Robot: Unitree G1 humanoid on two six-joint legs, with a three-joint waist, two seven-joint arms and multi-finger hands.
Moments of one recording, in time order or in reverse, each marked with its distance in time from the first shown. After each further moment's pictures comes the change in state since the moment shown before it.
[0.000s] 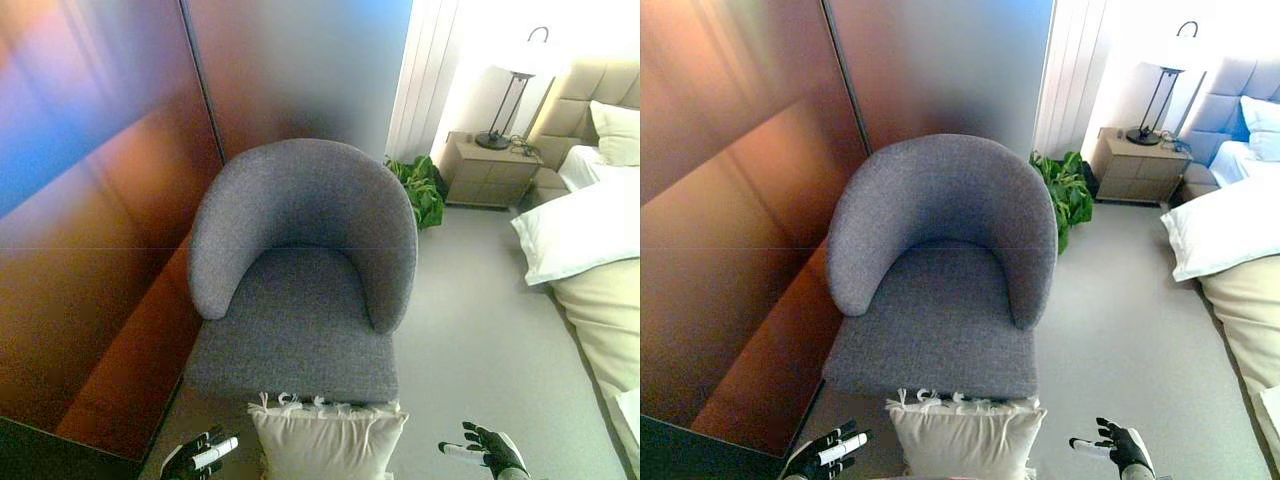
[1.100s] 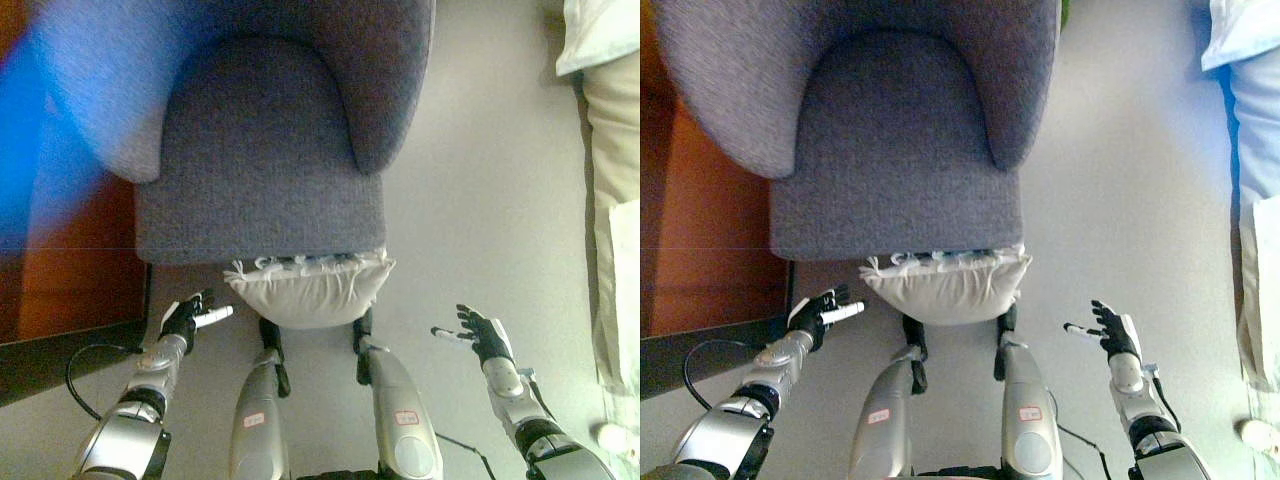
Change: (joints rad) left arm -0.543 0.148 -0.135 -0.033 -0.002 0.043 0.183; right arm -0.316 -0.074 0.093 -0.162 0.115 -0.041 -0.133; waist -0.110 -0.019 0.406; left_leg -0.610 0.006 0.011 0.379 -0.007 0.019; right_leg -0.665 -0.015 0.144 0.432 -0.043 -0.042
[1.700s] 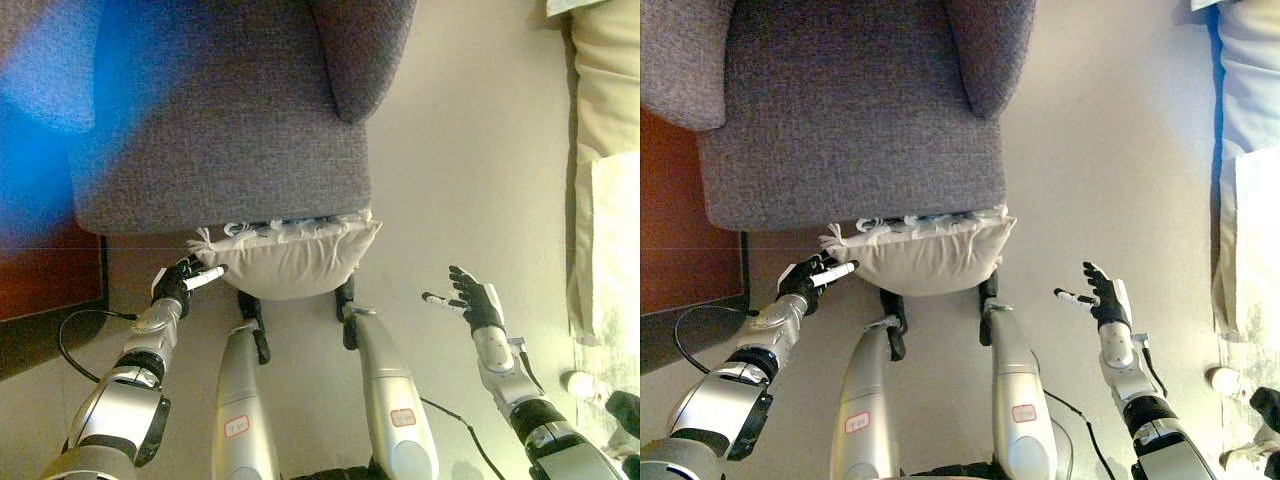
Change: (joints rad) left arm -0.149 0.044 -0.021 0.008 -0.173 0.053 0.045; right arm -0.005 -0.027 0.059 -0.216 0.042 0.030 -0.078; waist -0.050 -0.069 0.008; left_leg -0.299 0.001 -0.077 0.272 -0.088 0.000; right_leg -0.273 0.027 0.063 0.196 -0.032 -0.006
